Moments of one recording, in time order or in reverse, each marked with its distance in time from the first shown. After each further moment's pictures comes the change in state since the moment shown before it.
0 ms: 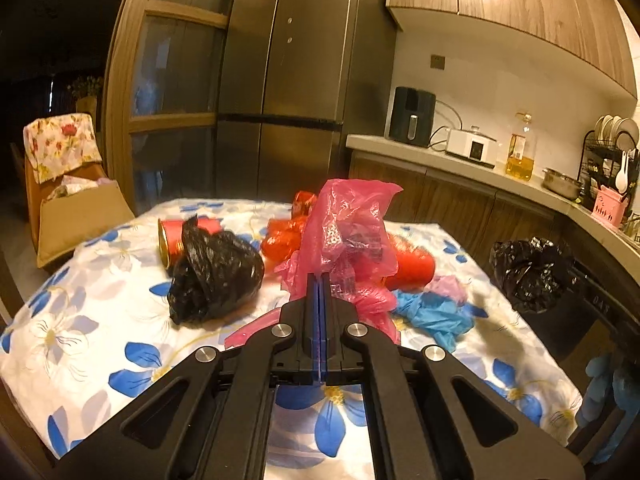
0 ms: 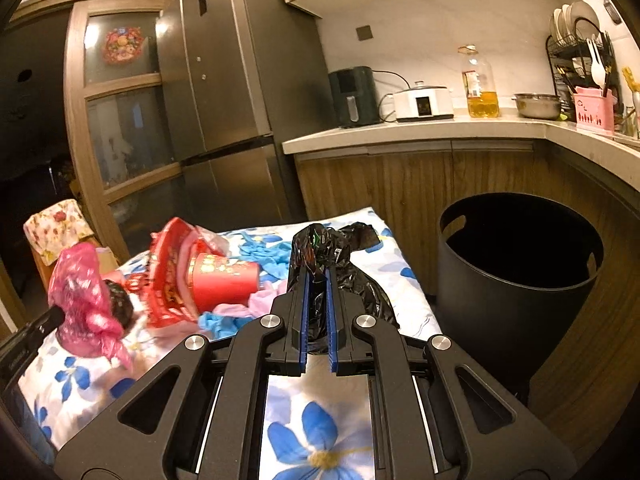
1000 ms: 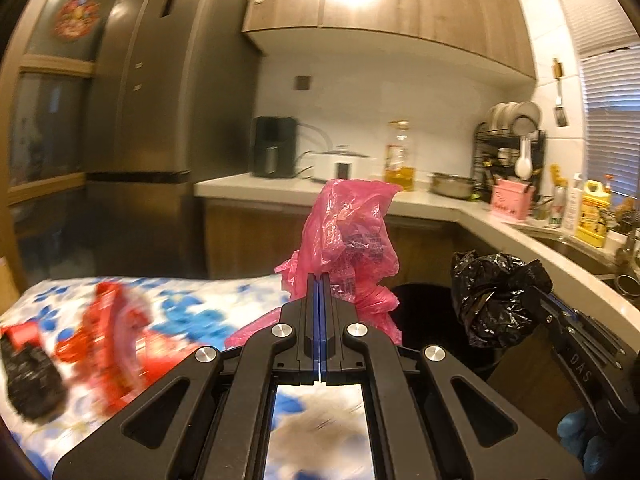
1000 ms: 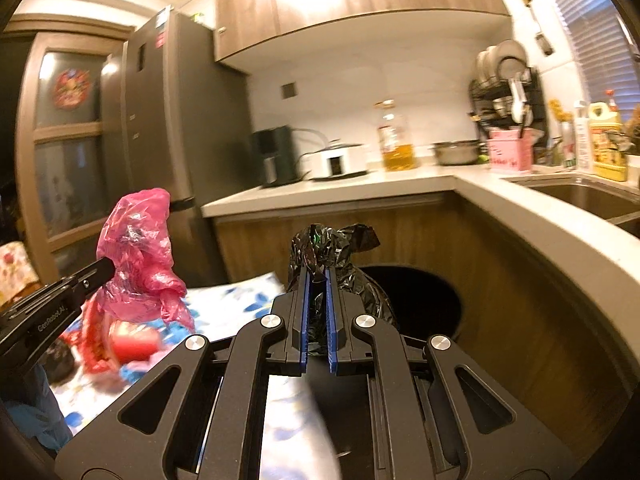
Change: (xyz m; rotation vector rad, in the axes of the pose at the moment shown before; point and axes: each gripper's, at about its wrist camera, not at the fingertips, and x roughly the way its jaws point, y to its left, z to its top) left arm 0.033 -0.203 0.053 0.175 -0.115 -0.393; right arm -0.070 -0.112 0.055 0.056 -0.202 -0.296
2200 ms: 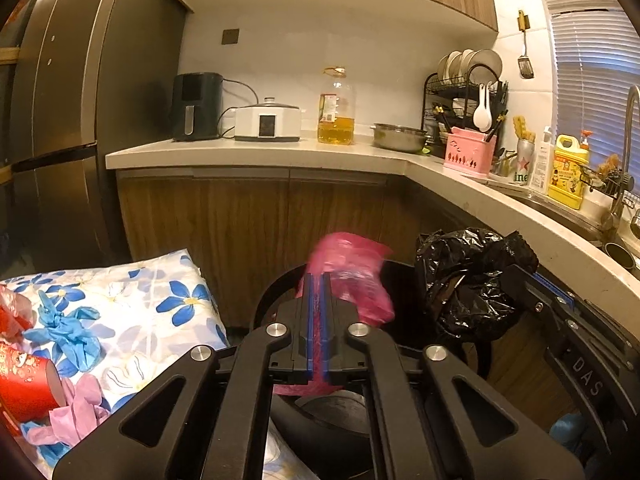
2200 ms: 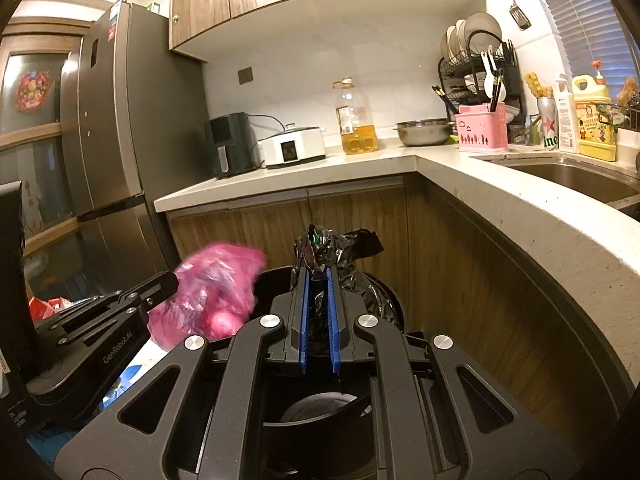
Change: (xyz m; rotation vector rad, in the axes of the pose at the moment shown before) left arm 0.124 -0.080 -0.029 0.049 0.151 -0.182; right arm 0.075 -0.070 -0.011 0.023 0.064 -0.069
